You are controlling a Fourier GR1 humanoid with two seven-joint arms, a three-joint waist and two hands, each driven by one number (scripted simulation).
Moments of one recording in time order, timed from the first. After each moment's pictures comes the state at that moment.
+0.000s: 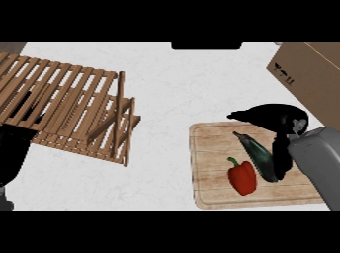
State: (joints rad) left arm -0.02 0.36 0.08 -1.67 0.35 0.02 0.20; right arm -0.53 -0.46 0.34 -1.38 0.52 0.96 0.27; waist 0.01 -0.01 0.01
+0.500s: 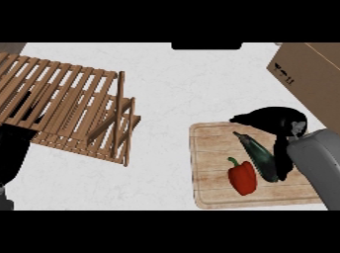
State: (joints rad) left arm -0.02 0.33 0.11 -1.68 0.32 -0.01 0.21; right arm -0.51 -0.46 0.34 -1.34 0.62 0.96 0.18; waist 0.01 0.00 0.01
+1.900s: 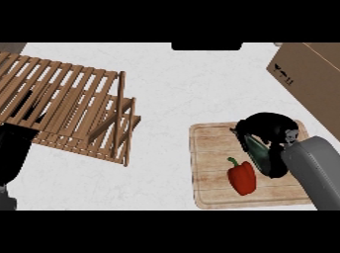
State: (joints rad) left arm -0.03 0.27 0.16 -1.69 0.27 -0.05 0.26; right arm -0.47 -0.42 0.35 -1.21 0.87 0.78 -0.12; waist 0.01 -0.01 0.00
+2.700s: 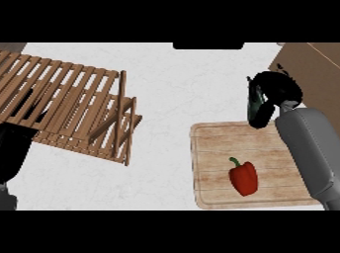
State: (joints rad) left arm -0.05 0.27 0.16 -1.69 0.26 -0.06 0.27; right arm -0.68 -0.29 0.07 -0.94 0.99 0.31 0.21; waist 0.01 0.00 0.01
